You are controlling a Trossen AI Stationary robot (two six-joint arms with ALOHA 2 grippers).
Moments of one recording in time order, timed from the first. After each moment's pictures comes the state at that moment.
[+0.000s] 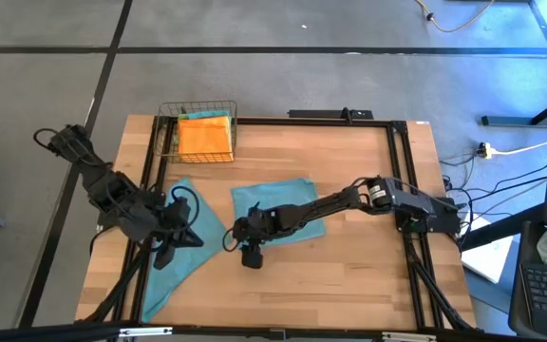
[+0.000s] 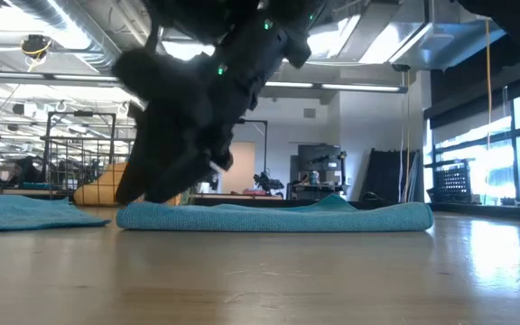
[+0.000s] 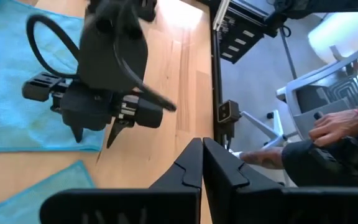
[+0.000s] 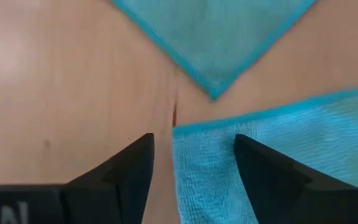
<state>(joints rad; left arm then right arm) -0.71 0.99 1.10 -0.76 -0.33 -0.84 0.20 2.35 1.81 -0.39 0.02 0.29</state>
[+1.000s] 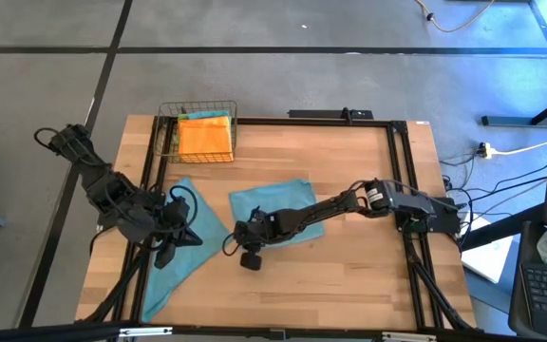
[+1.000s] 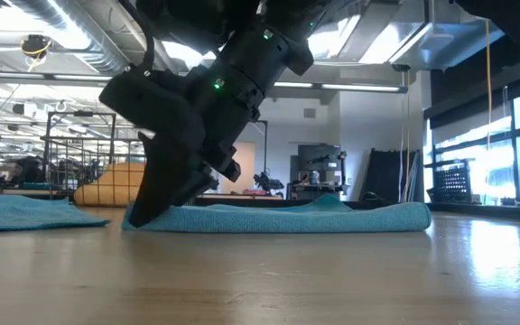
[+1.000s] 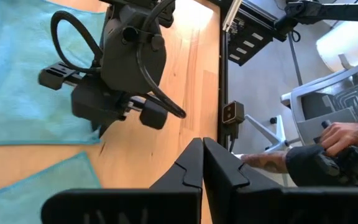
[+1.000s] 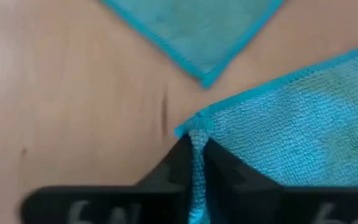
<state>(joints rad) -0.73 0.99 1.10 -0.79 -0.36 -0.91 0.22 2.39 1.82 -0.41 0.07 0.36</state>
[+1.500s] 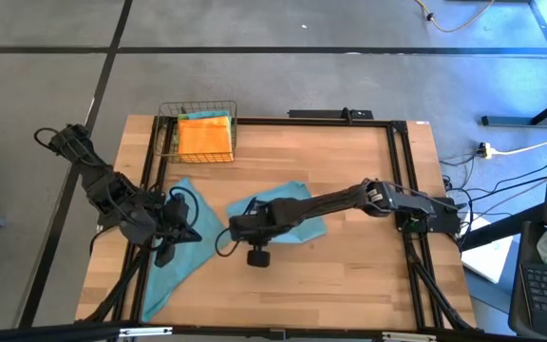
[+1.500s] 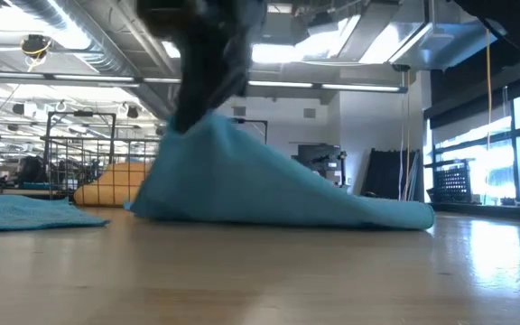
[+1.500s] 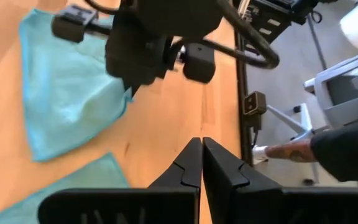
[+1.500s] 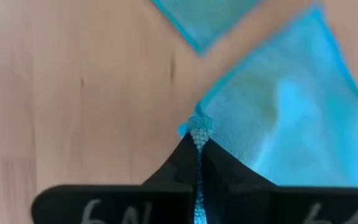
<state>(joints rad) -0.73 0.99 1.10 -0.85 -0.39 -0.83 0.22 2.39 2.26 -1.07 0.05 0.25</state>
